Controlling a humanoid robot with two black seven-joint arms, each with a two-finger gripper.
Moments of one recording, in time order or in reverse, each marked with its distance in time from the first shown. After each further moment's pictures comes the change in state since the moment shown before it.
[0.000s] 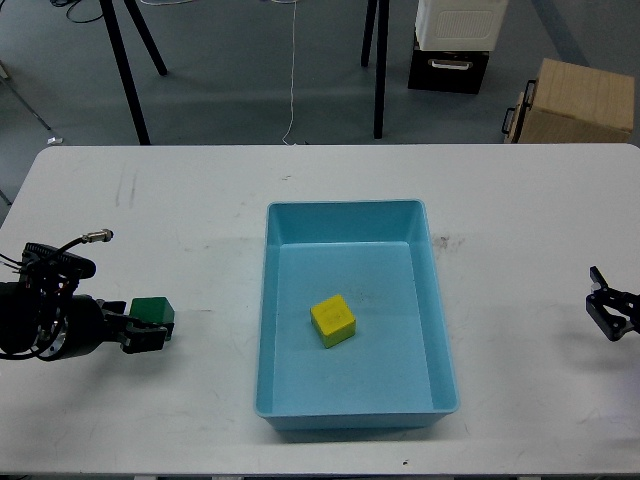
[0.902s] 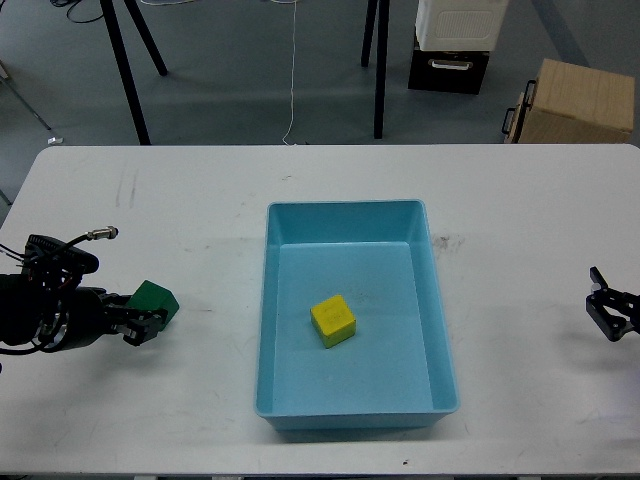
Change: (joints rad) left arm -0.020 -0.002 0.000 0.007 0.071 0.001 -0.017; right arm 0.001 0.002 0.000 0.000 -0.001 0.000 0.000
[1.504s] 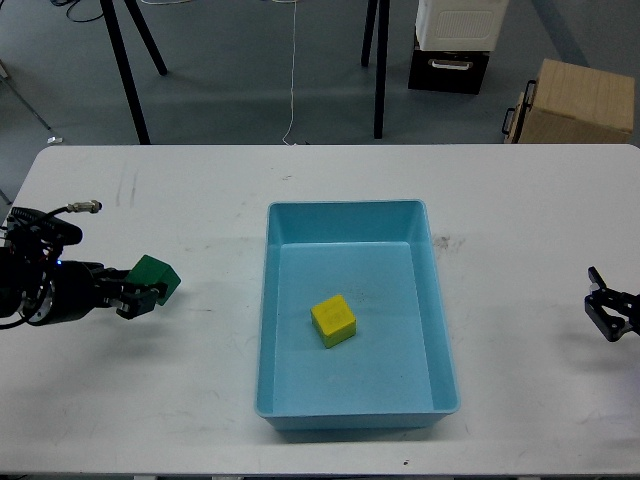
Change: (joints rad) left arm -0.143 0.106 -0.091 -0.021 -0.207 -0.001 -0.152; right arm 0.000 0.001 0.000 0.000 -0.021 0.000 0.000
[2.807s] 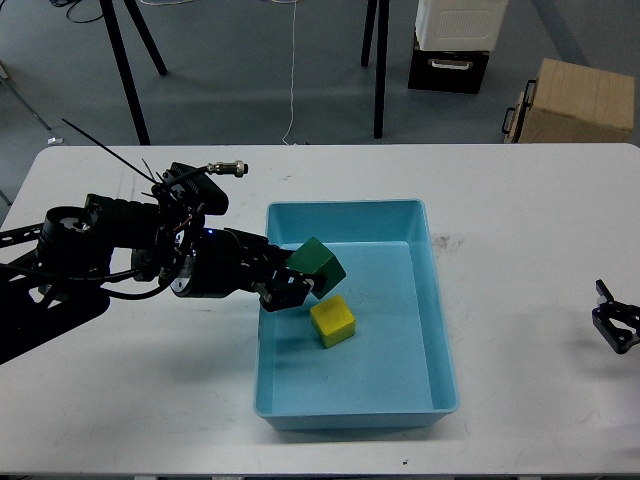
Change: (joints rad) left arm -0.222 -0.351 0.248 -0.054 0.067 0.000 -0.015; right arm -0.031 -0.006 0.000 -0.025 -0.013 0.000 0.000
